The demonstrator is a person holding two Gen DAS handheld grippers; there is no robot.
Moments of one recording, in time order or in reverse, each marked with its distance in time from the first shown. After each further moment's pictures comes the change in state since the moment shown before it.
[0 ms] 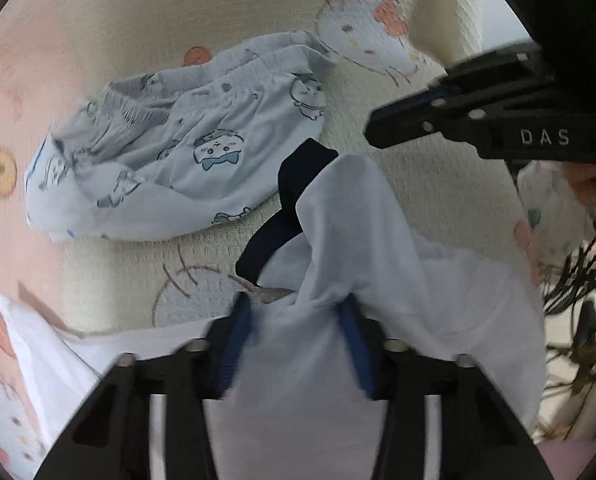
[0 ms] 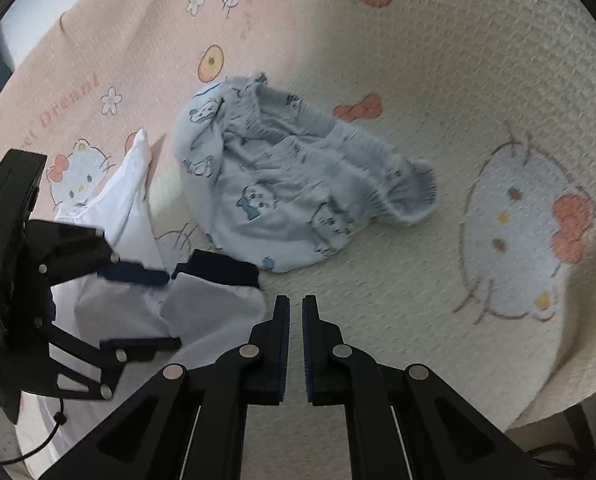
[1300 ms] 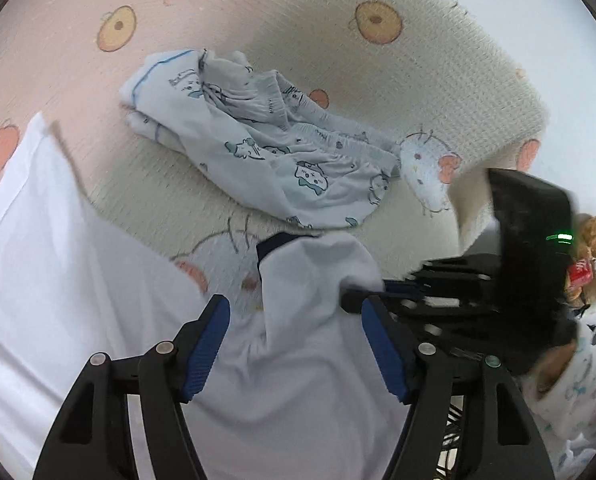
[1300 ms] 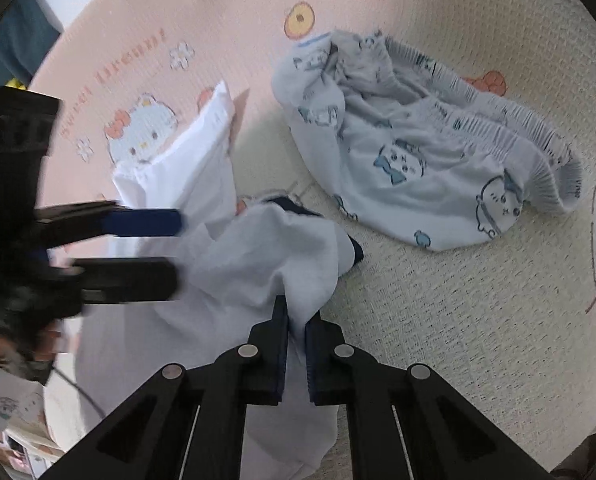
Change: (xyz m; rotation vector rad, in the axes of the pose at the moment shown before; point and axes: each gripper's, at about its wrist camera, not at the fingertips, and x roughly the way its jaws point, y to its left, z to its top) left arm -0.024 0.057 -0.030 -0.569 -0.192 -0.225; right arm 0.029 0.058 -0.011 -0.092 0.081 0.234
